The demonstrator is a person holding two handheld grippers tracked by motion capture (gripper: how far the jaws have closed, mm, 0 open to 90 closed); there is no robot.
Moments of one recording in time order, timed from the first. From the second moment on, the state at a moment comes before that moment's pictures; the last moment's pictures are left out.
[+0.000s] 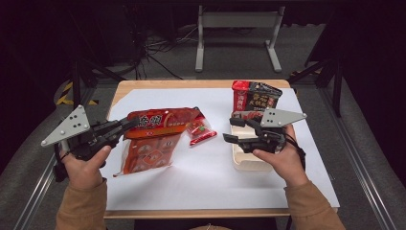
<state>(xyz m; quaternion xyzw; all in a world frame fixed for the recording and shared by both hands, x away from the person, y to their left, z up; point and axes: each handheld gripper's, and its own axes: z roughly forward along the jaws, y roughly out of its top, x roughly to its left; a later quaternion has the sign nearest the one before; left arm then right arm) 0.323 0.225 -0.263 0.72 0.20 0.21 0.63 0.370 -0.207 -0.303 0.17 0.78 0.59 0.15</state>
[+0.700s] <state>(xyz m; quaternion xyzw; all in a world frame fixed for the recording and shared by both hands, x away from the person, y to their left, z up) 0.319 0.175 -0.260 0.73 0.13 0.16 0.65 0.382 -0.169 -0.301 0.12 0.77 0.62 0.10</state>
